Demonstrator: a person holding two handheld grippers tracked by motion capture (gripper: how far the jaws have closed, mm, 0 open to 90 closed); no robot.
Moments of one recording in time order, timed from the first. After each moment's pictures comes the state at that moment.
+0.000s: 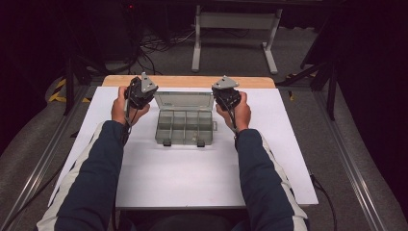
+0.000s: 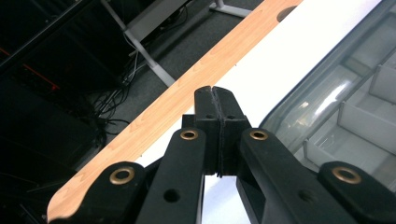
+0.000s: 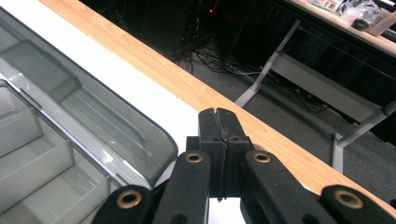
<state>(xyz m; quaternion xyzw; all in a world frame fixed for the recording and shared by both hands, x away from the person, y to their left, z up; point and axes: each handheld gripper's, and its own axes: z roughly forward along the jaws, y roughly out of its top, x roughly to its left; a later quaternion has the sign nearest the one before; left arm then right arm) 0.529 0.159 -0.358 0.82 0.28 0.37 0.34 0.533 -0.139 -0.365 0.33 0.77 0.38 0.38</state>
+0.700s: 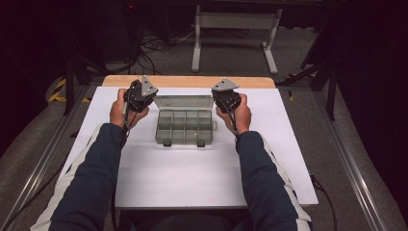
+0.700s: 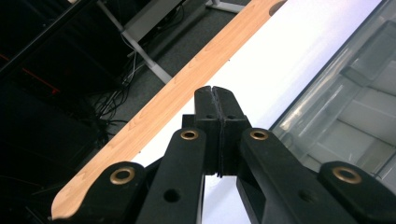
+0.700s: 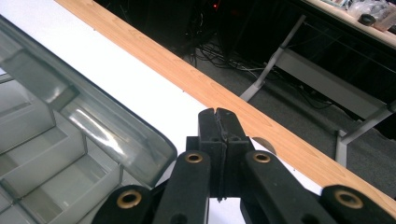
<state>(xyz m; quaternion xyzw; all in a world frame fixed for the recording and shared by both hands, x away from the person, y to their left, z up) 0.518 0.159 -0.360 0.83 0.27 0.37 0.33 0.524 -0.138 -0.365 0.33 0.78 0.37 0.37</state>
